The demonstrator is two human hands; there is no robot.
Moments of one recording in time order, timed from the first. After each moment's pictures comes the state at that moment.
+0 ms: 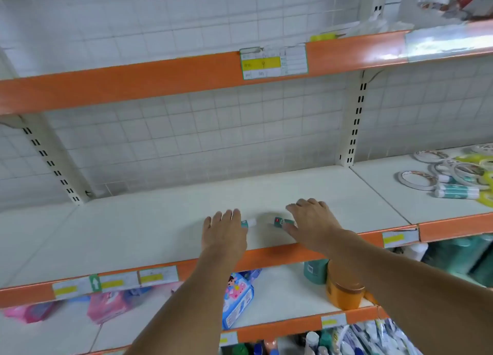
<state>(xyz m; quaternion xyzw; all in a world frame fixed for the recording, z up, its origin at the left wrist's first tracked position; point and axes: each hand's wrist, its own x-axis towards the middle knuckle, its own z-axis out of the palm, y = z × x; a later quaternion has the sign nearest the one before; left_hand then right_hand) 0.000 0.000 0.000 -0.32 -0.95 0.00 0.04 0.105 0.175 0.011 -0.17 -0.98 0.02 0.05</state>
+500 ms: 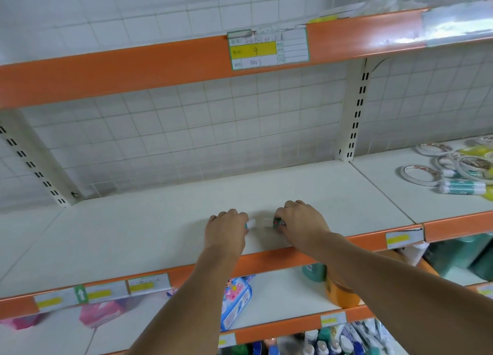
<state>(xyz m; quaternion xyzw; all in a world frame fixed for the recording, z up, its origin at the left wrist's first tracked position) -0.014 0.023 -0.004 -0.36 -0.93 -0.01 0.05 0.076 0.177 -0.009 -0.16 -0.98 0.05 0.06</state>
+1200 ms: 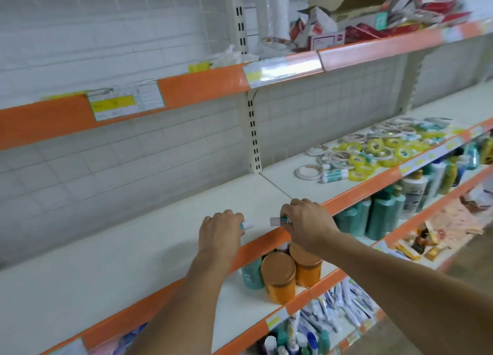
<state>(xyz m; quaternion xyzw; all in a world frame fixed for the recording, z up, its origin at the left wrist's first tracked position) 0.089 0.124 0.033 -0.52 -0.85 -0.03 0.12 0.242 0.251 0.020 -0.32 -0.94 0.00 0.15</state>
